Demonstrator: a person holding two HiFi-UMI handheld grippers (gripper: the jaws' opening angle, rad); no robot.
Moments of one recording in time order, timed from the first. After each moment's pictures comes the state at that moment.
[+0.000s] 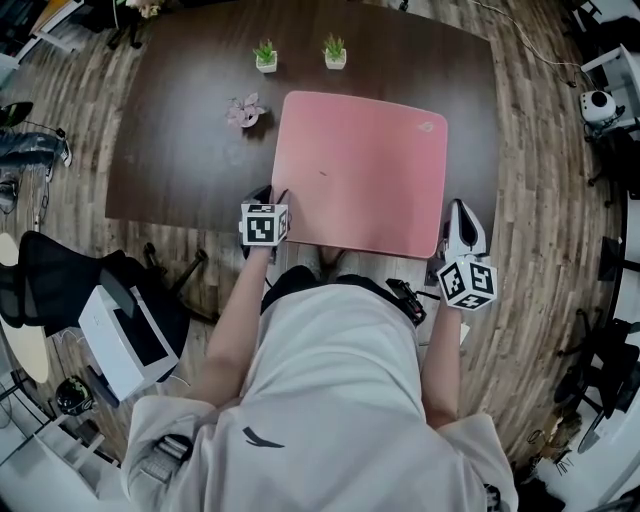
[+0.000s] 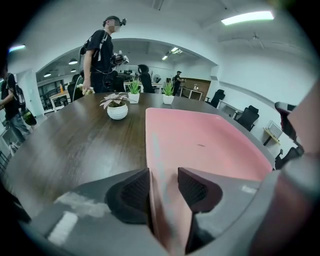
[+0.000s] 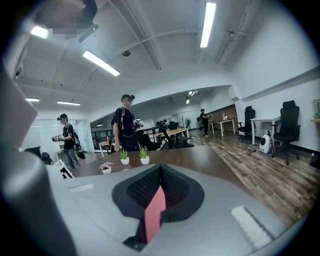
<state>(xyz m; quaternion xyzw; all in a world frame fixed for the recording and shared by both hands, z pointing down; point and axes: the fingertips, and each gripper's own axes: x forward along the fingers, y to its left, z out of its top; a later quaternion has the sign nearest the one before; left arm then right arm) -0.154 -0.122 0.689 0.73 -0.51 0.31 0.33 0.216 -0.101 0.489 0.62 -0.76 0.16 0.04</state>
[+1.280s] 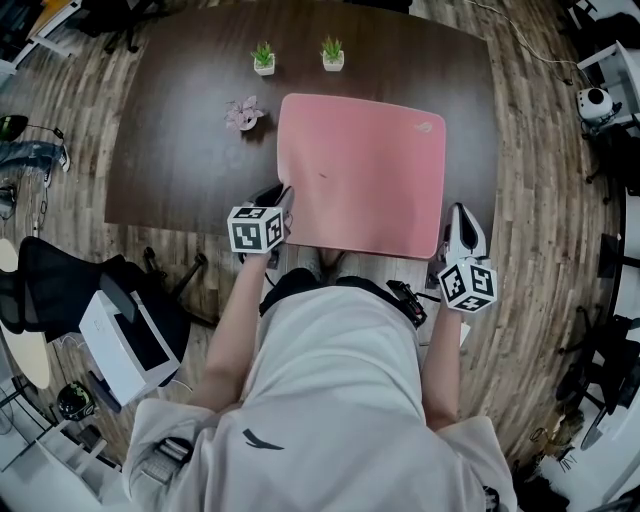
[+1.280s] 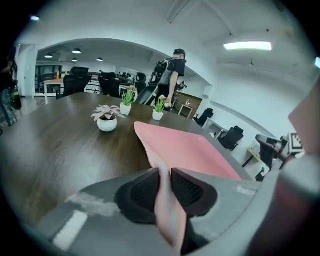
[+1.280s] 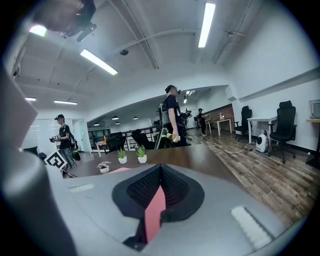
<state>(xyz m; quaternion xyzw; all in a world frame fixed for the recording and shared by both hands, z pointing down) -0.130 -0.126 0.634 0.78 -0.47 0.21 0.36 0.222 -0.093 0.493 0.64 -0.75 0.17 0.04</state>
